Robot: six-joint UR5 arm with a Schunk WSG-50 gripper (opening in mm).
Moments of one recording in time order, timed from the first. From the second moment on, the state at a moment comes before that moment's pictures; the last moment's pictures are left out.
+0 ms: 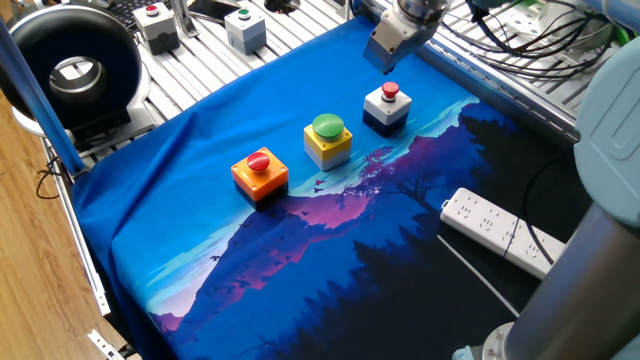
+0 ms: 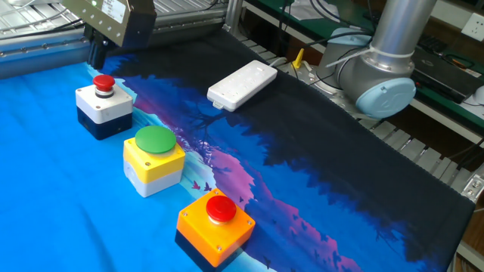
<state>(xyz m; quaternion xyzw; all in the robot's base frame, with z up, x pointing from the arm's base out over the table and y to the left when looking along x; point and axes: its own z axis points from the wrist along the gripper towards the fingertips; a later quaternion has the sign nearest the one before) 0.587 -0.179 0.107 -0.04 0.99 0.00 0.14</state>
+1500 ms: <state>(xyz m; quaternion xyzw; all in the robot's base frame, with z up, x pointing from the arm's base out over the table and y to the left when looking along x) 0.528 -0.183 0.093 0.01 1.00 0.00 0.02</state>
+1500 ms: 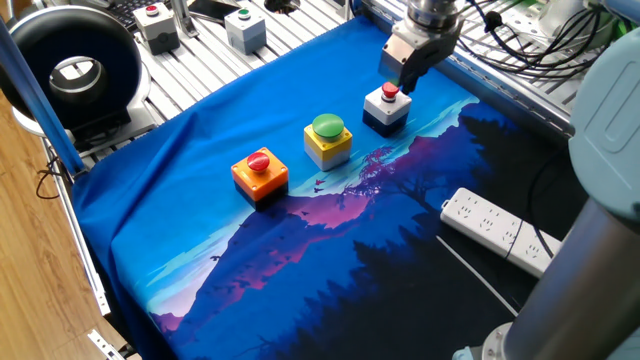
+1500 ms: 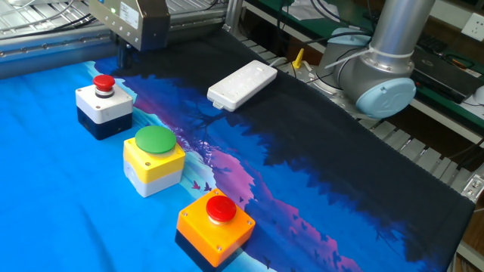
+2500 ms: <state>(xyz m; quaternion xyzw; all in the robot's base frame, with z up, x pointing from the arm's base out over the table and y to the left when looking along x) 0.564 -0.172 0.087 0.01 1.00 0.00 0.06</state>
